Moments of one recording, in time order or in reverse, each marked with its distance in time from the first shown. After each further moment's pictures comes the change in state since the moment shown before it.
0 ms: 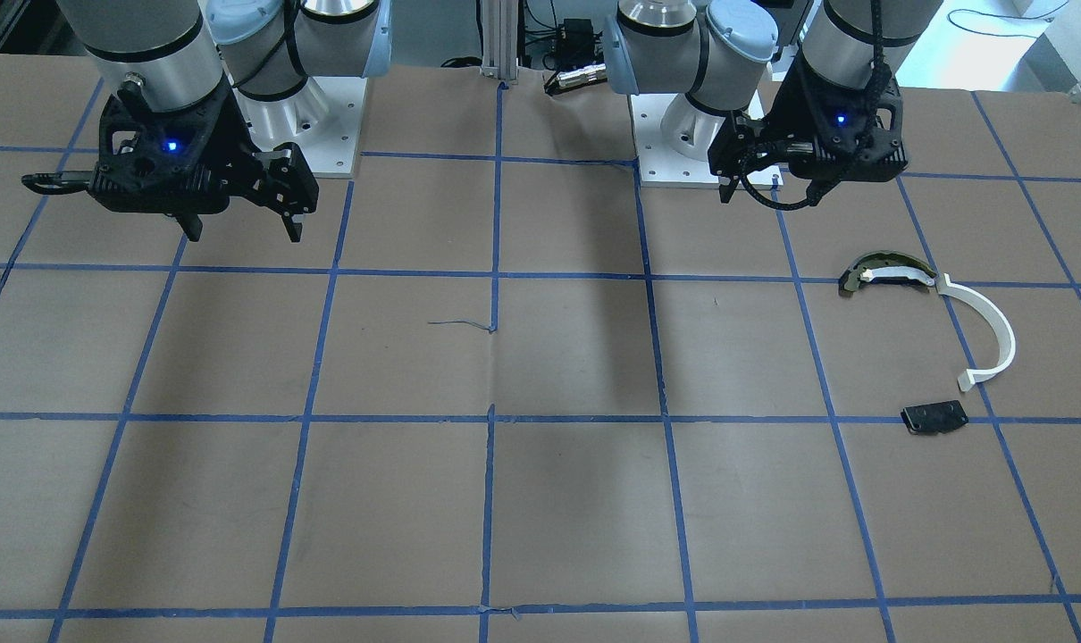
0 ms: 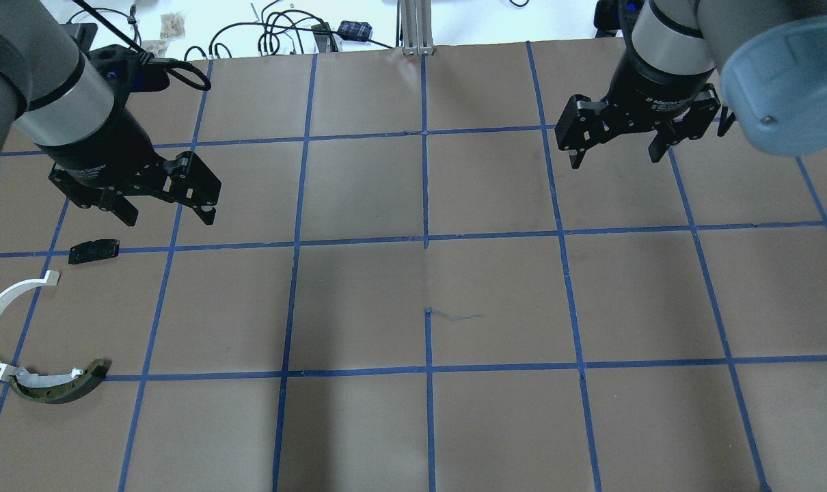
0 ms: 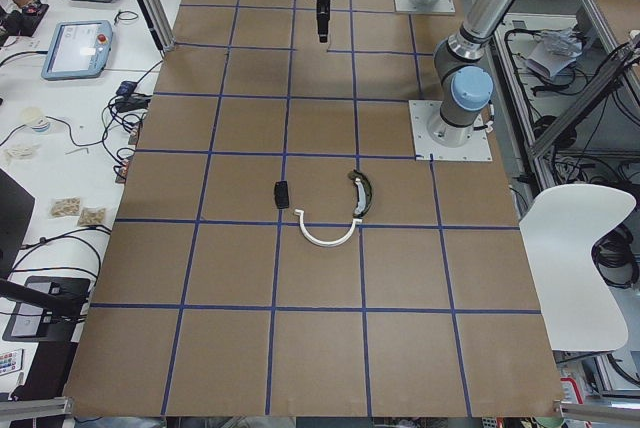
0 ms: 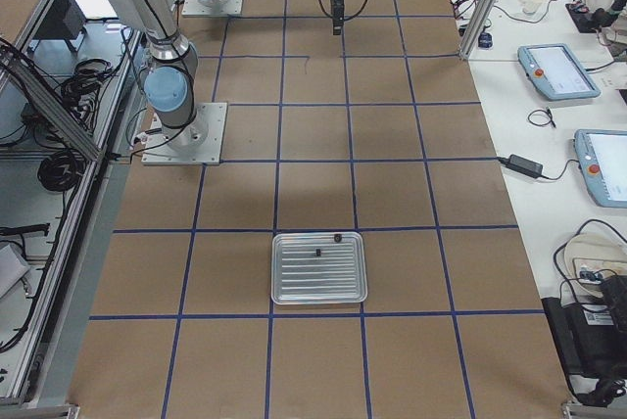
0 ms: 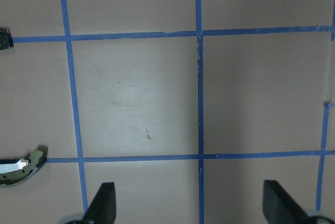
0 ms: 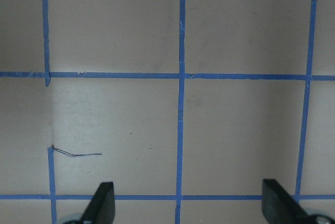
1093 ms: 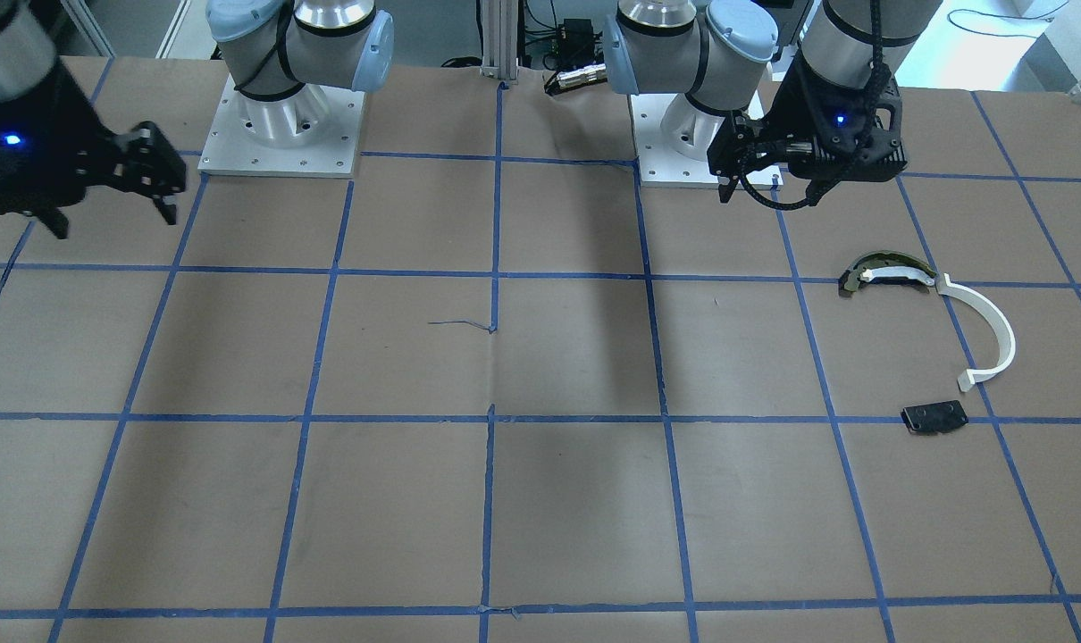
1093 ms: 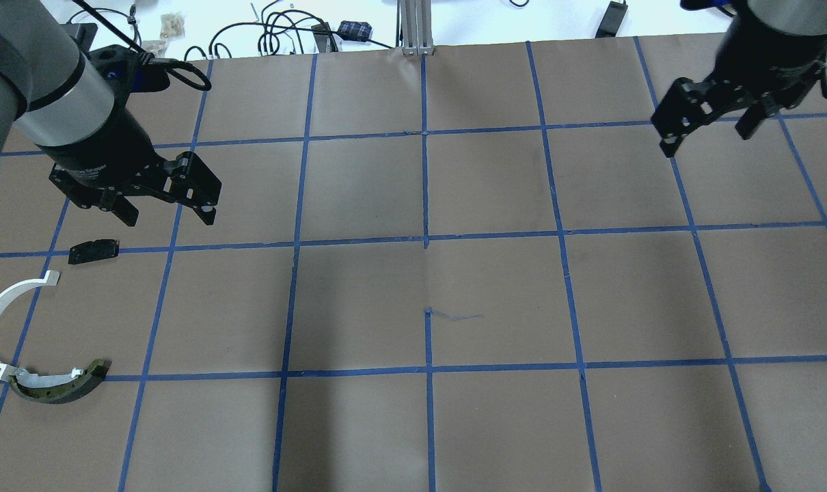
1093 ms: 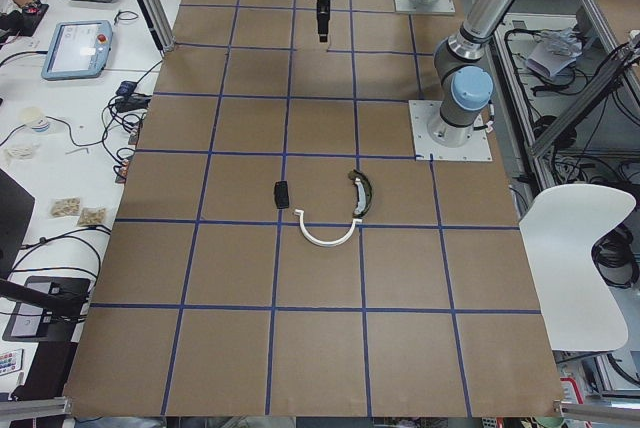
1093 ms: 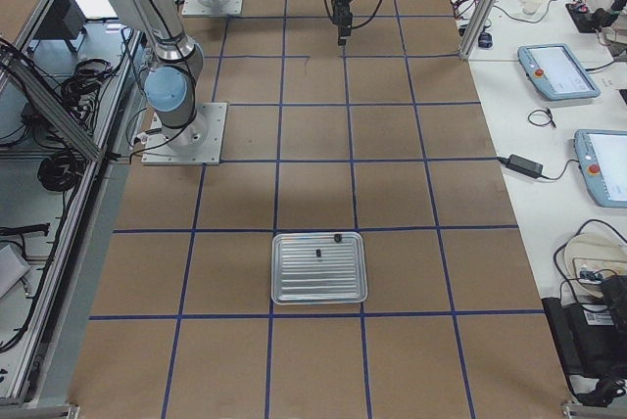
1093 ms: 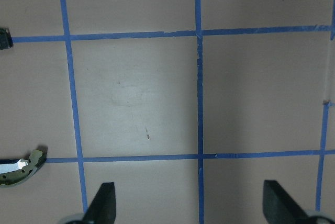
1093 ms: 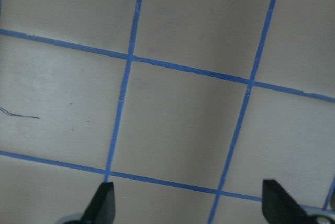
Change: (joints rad) left arm 0.000 0.000 0.000 0.000 -0.001 0.000; right arm -0.259 0.003 -0.066 0.124 -0.027 -0.494
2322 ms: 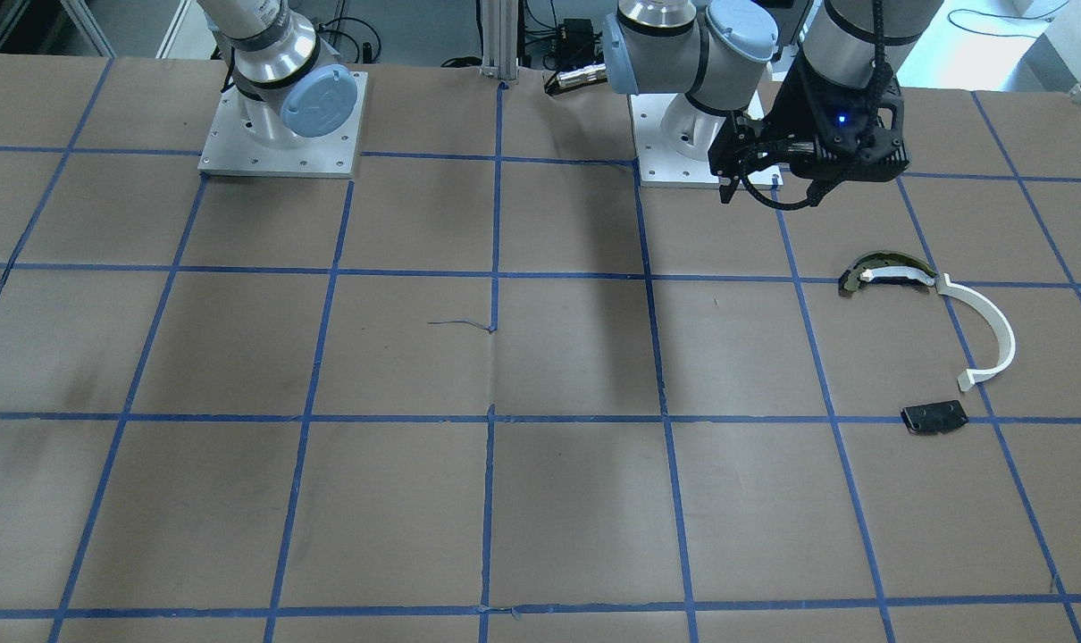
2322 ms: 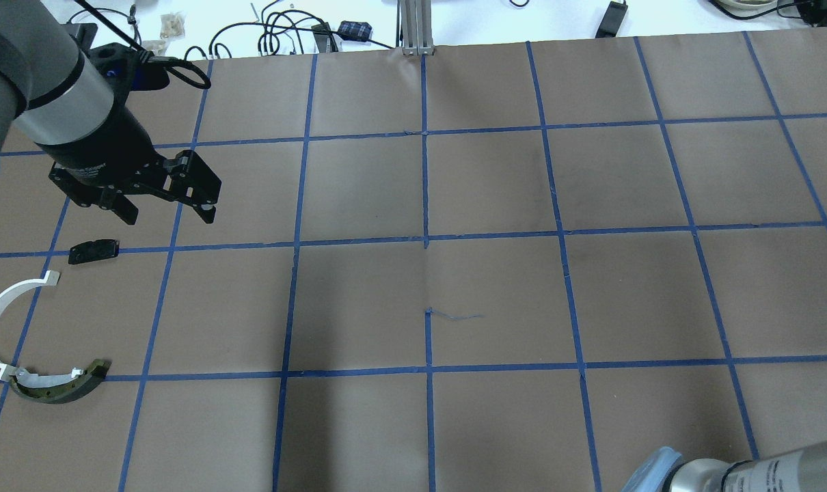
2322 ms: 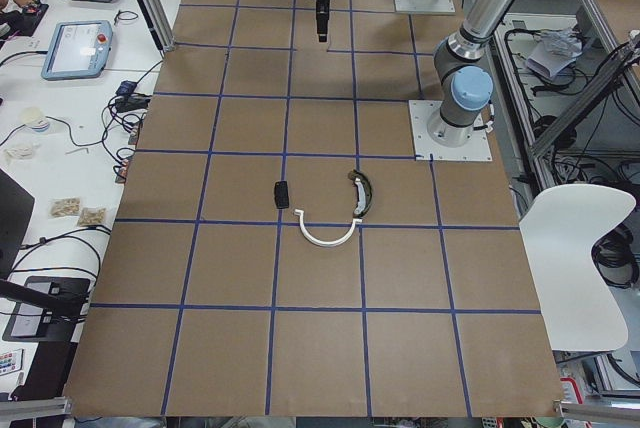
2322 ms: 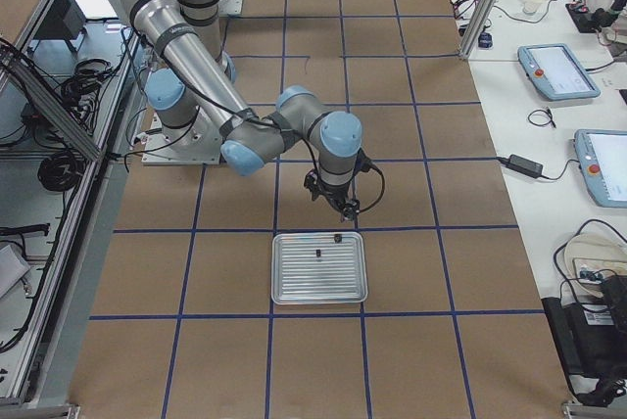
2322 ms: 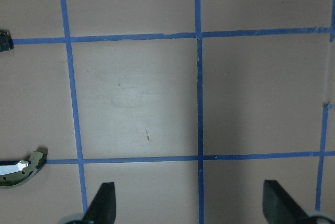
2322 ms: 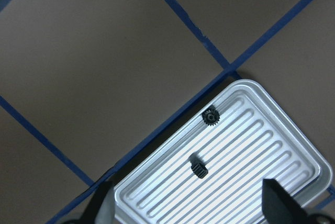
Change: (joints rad) left arm 0.001 -0.002 0.002 0.004 0.000 0.000; right arm -0.666 0.314 0.173 -0.526 0.026 -1.281
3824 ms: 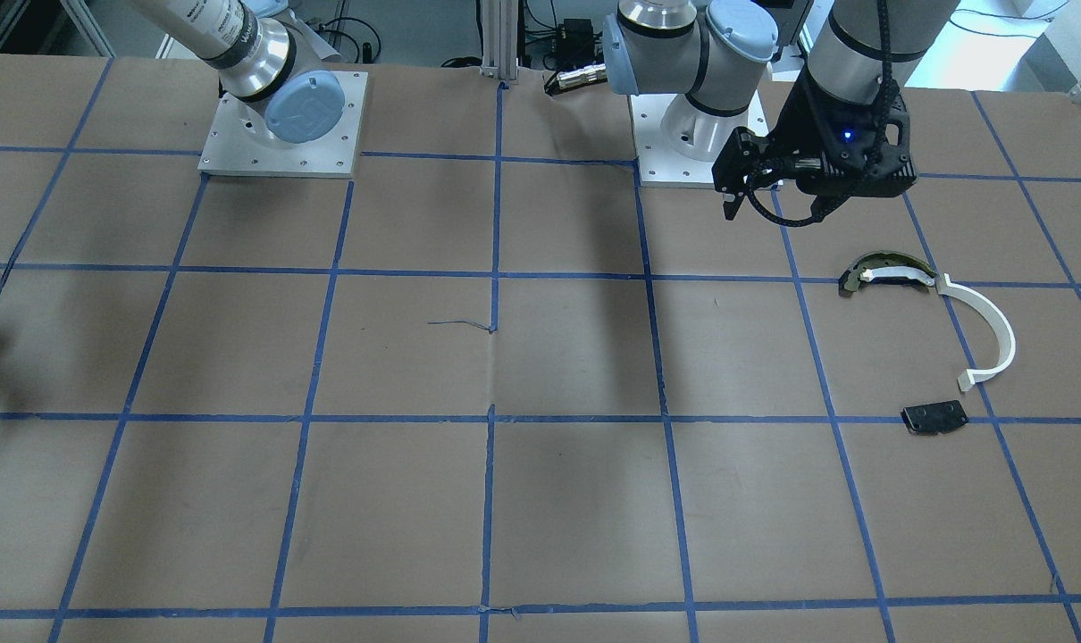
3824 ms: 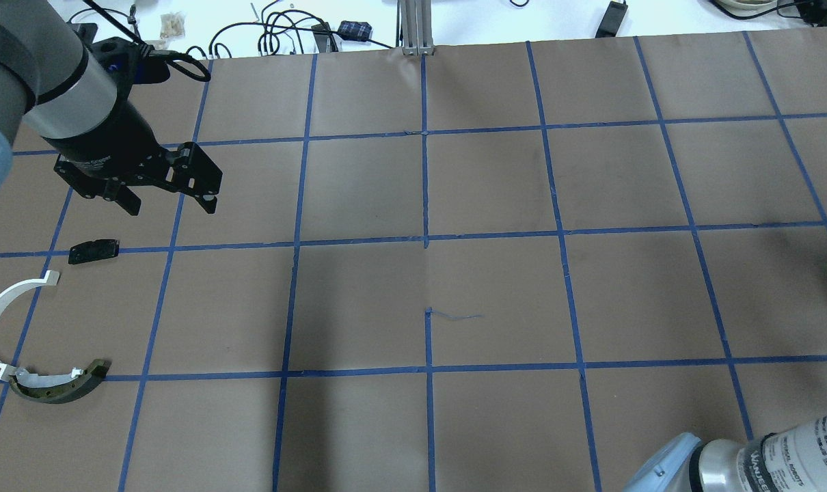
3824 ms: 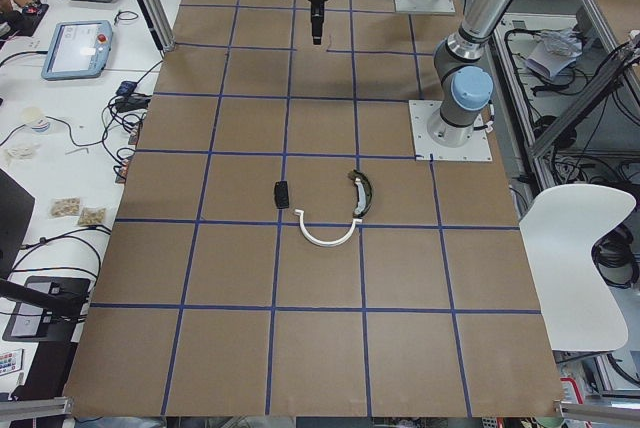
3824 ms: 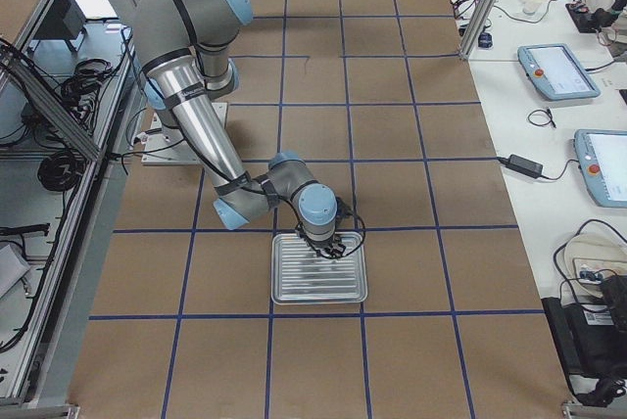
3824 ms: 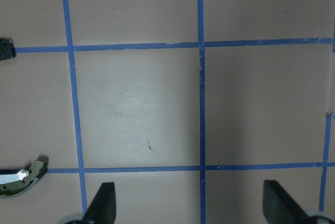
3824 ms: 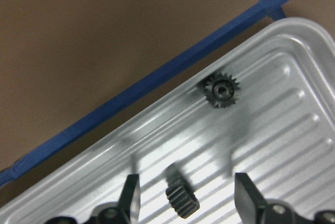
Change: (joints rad) left arm 0.006 -0.020 -0.004 0.050 -0.004 -0.001; right arm -0.097 0.177 0.085 -0.274 0.069 -0.226
